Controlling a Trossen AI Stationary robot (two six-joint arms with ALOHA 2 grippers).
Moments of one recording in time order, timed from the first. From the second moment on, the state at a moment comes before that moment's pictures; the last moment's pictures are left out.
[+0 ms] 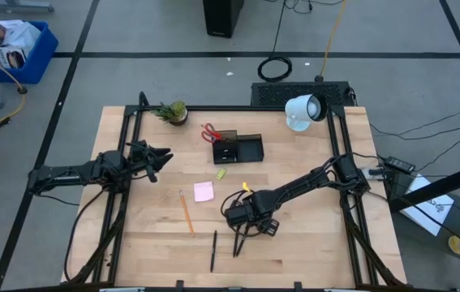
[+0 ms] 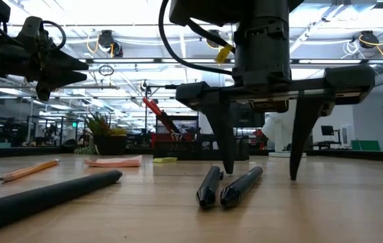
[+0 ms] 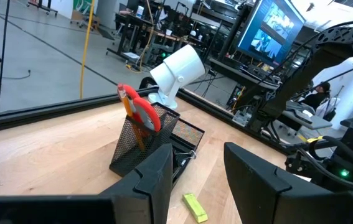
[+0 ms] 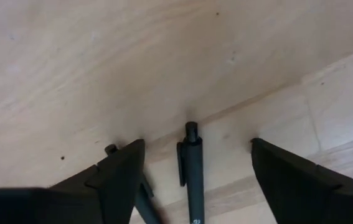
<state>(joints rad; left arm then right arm) 0.08 0.06 0.03 0.00 -0.29 -0.40 0.30 2.12 1.51 -0.80 -0.09 2.37</state>
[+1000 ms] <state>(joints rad) 0.08 0.06 0.03 0.00 -0.29 -0.40 0.31 2.13 1.51 -0.78 -0.04 2.40</state>
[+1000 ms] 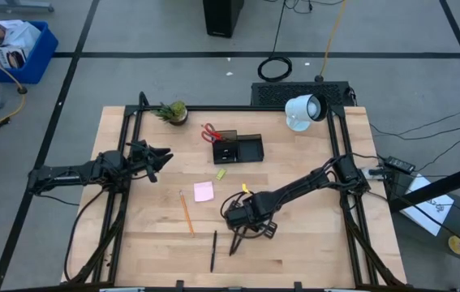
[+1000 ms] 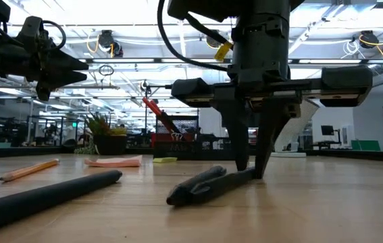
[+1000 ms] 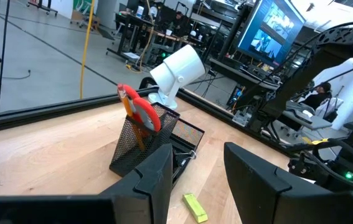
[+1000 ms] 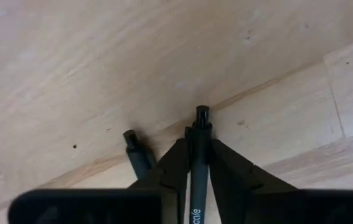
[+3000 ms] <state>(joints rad) 0.08 0.06 0.03 0.00 -0.29 -0.40 0.29 2.02 1.52 -0.85 0.26 2.08</state>
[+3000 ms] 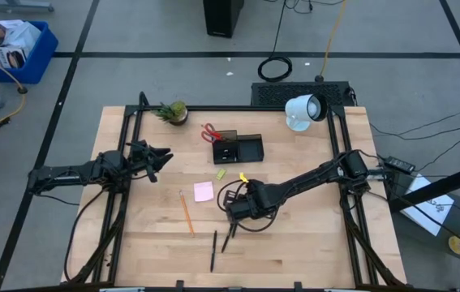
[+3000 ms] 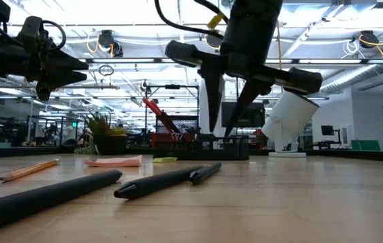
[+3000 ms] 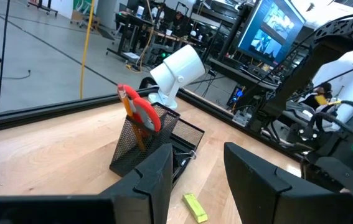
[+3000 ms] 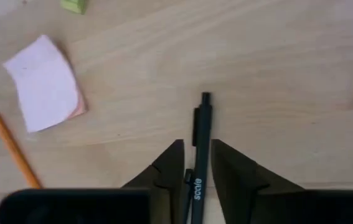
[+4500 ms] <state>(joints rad) 0.08 0.06 0.03 0.00 -0.29 -0.40 0.17 2.06 1.42 -0.74 -0.06 2.19</state>
